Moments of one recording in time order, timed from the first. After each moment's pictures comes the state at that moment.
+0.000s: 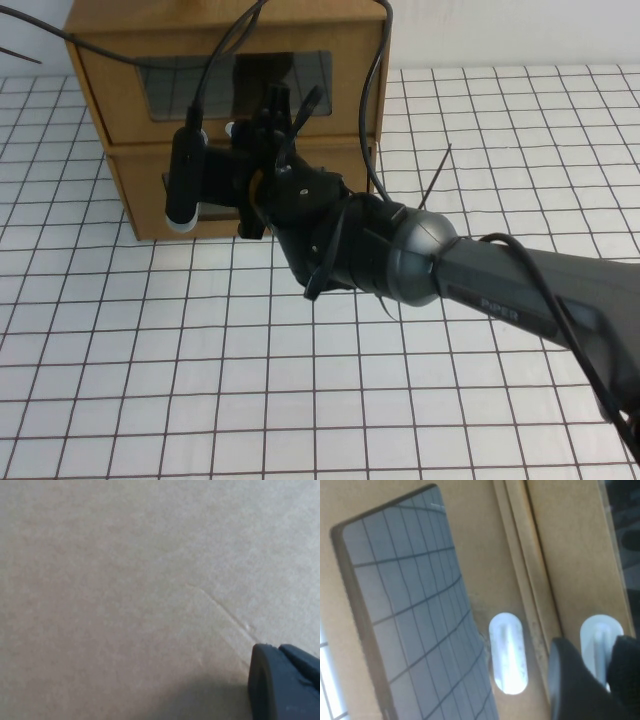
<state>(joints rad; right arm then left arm) 0.89 2.17 -1.78 -1.58 0.45 0.60 -0.15 2.15 -2.53 -0.45 1.25 0.47</state>
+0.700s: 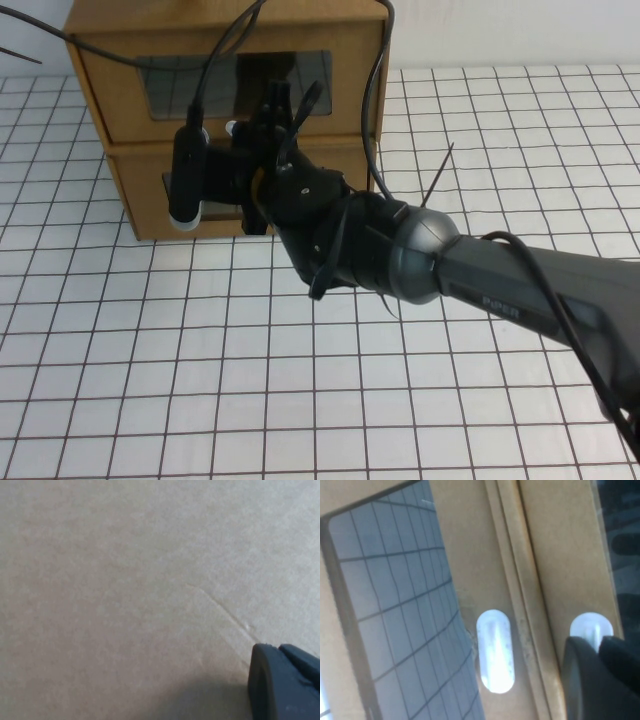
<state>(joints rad) 0.89 2.17 -1.78 -1.63 0.45 0.61 -0.15 2.15 -2.53 -0.45 1.25 0.47</state>
